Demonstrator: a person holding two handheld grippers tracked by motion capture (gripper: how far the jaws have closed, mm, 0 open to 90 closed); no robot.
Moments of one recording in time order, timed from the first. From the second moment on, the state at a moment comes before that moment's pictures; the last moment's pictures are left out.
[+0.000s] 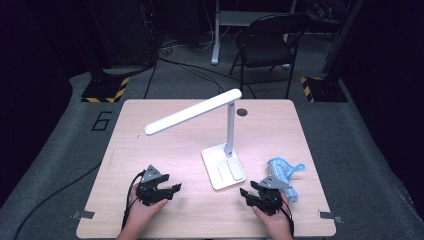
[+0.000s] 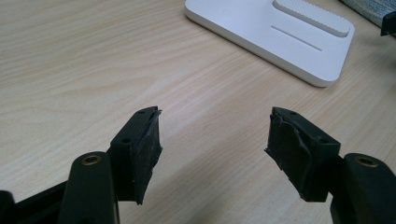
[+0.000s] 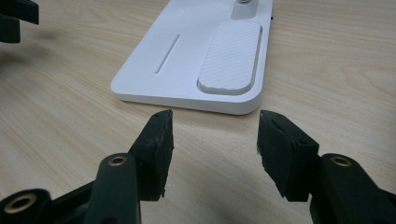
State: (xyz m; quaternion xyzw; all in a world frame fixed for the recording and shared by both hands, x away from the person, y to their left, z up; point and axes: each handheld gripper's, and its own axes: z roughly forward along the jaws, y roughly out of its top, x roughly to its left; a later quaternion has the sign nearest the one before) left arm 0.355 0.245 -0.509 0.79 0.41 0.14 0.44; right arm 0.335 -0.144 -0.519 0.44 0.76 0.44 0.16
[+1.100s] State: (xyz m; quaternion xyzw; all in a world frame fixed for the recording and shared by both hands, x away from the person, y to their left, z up) left arm 0.345 0.247 -0.501 0.79 0.39 0.16 0.45; right arm 0.335 -0.129 -0.506 0.44 0.76 0.45 0.16
